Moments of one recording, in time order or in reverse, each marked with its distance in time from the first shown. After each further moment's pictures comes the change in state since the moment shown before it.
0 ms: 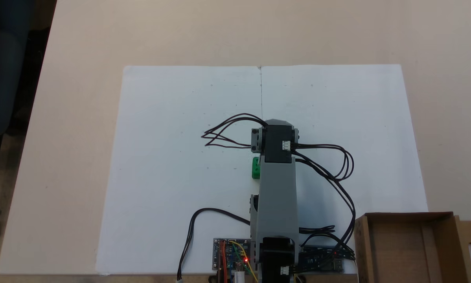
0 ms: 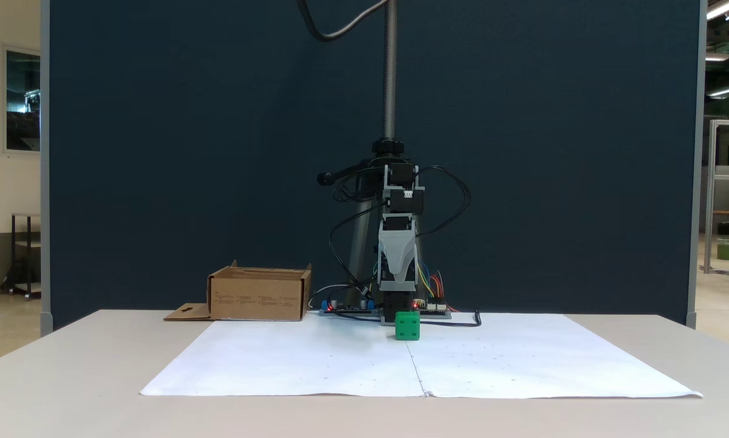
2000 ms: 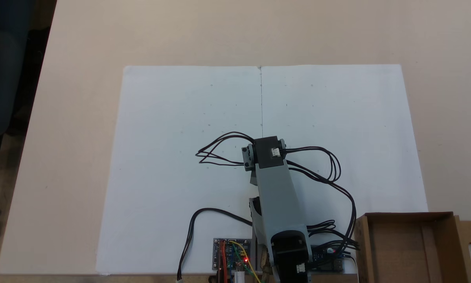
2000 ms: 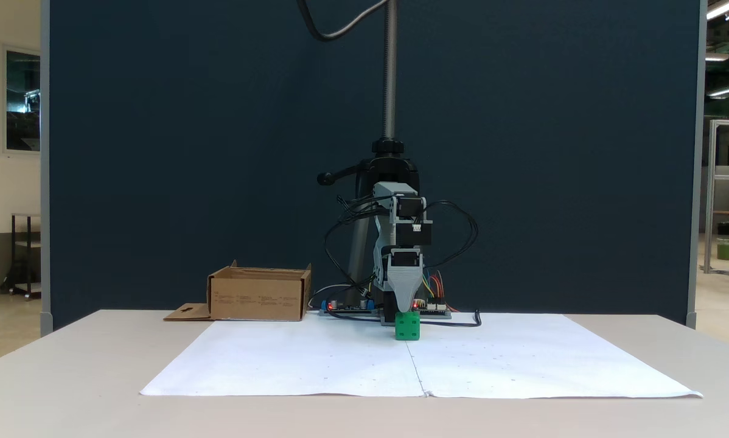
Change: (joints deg) arm -11.2 -0.2 19.3 -13.1 8.5
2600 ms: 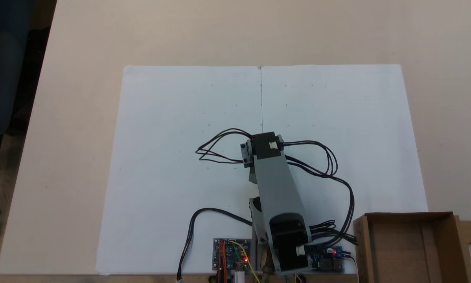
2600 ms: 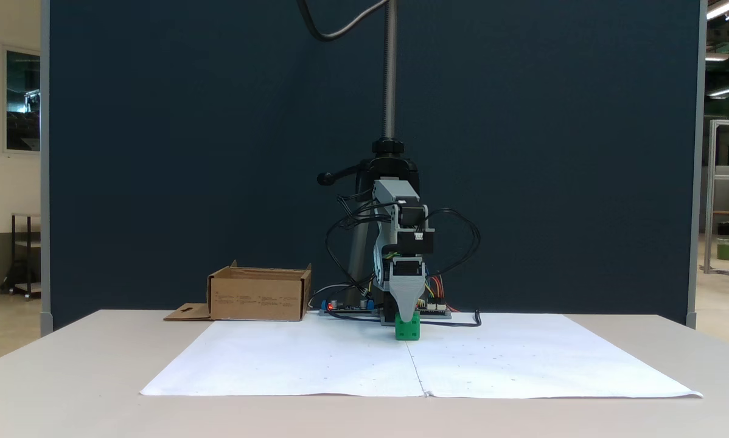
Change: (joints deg) arm -0.7 -9.4 2.5 -7.2 0.0
